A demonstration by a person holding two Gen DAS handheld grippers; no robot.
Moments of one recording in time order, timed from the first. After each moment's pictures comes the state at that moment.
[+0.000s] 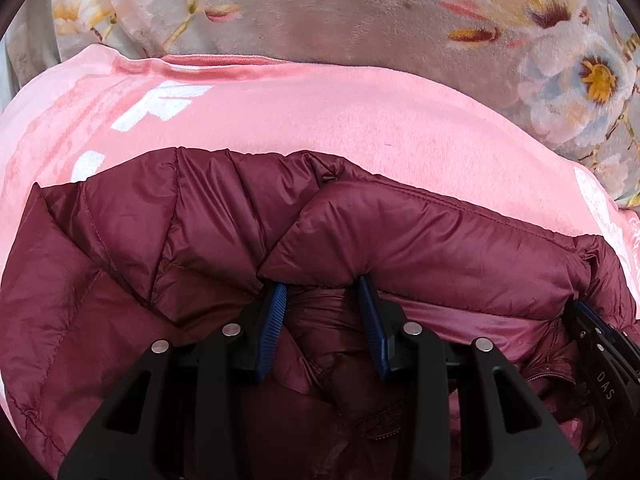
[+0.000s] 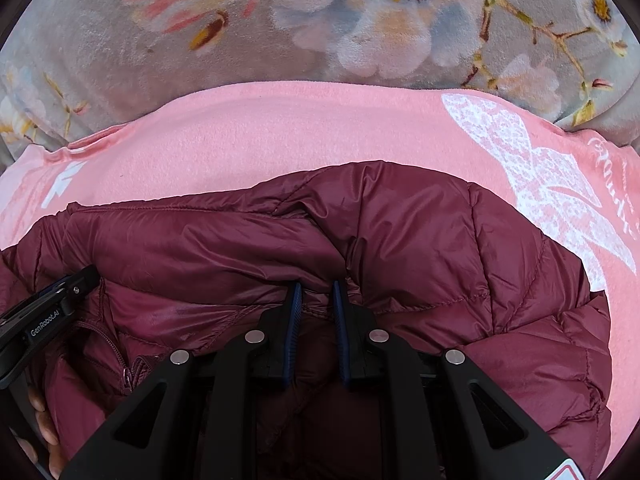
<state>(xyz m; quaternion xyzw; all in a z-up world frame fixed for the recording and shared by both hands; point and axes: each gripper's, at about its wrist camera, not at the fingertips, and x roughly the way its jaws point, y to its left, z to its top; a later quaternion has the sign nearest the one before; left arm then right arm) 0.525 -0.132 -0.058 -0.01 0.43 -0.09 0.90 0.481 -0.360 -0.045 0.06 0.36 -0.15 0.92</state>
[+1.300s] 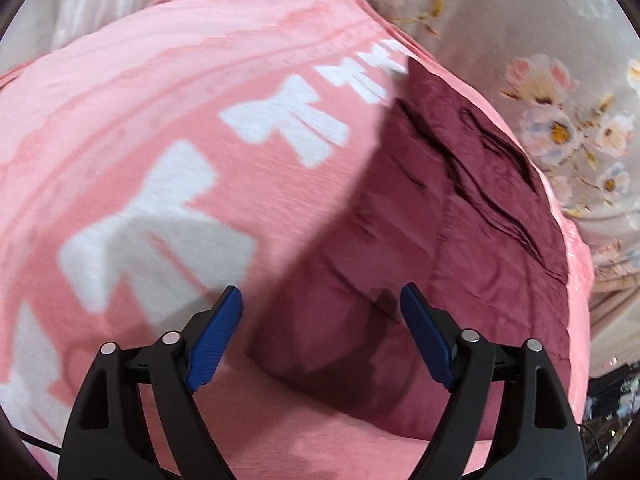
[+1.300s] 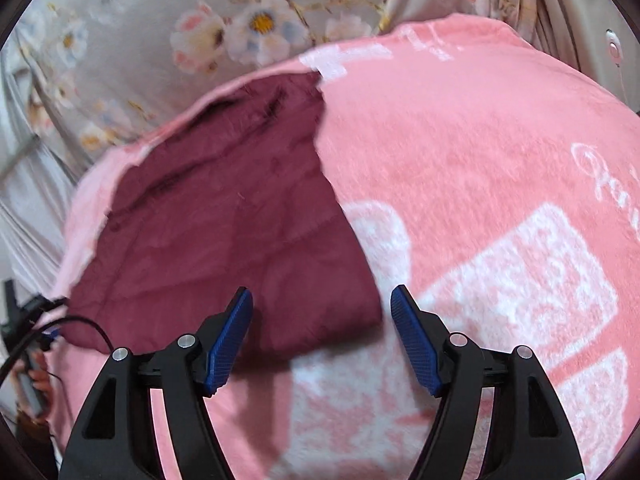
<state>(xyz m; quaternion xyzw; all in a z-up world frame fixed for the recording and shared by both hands) 0.180 0.152 -0.035 -0.20 0.49 -0.06 0.85 -0.003 -0.368 -0.090 0.21 0.31 -0.11 0.92</state>
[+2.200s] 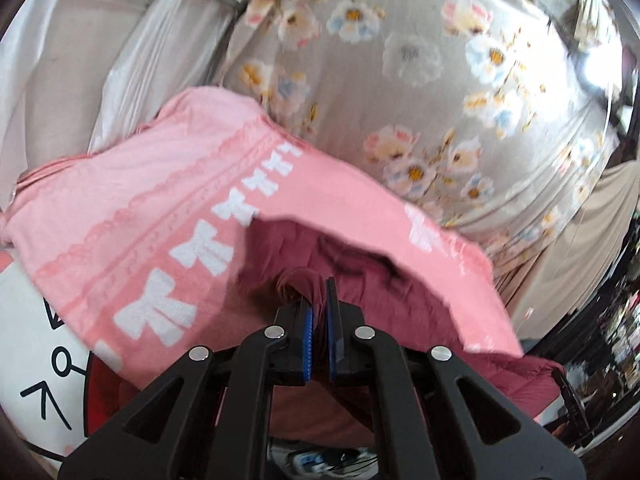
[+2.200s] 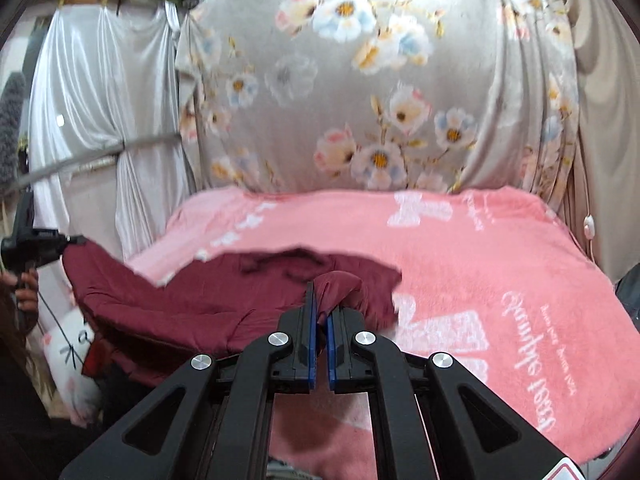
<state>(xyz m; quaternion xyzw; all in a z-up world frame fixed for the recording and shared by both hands) -0.072 0.217 0.171 -0.21 0.30 -0.18 0.91 -0.260 -0.265 0.053 0.03 0.13 -0.01 0.99</state>
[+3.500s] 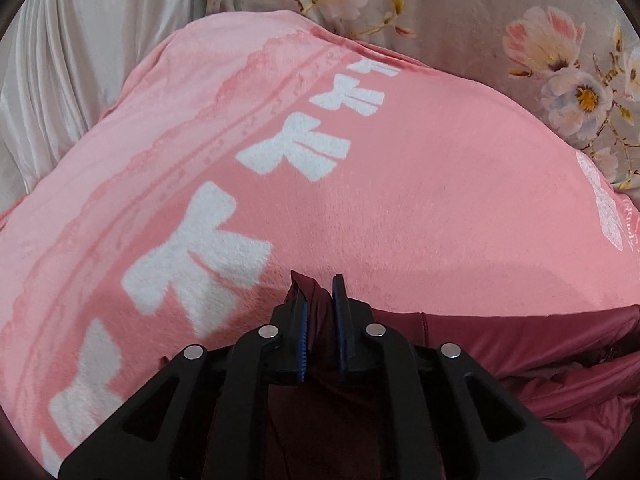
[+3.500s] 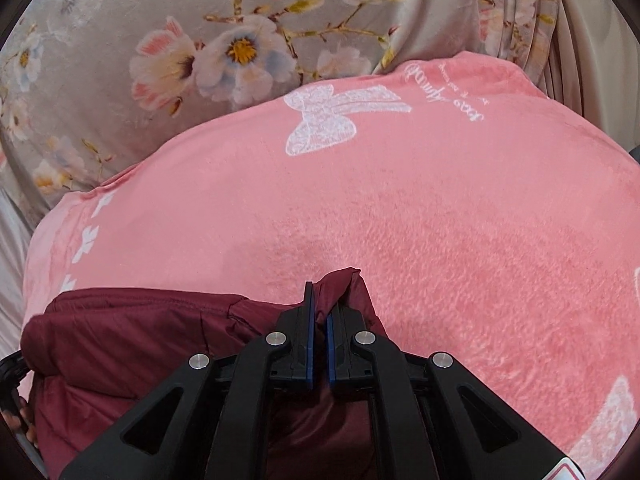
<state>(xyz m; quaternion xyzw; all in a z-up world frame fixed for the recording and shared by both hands) 0.282 0.068 -0.023 -0.05 0.44 0.01 0.90 0.132 -0.375 -0.060 0.18 0.28 -0.20 0.92</state>
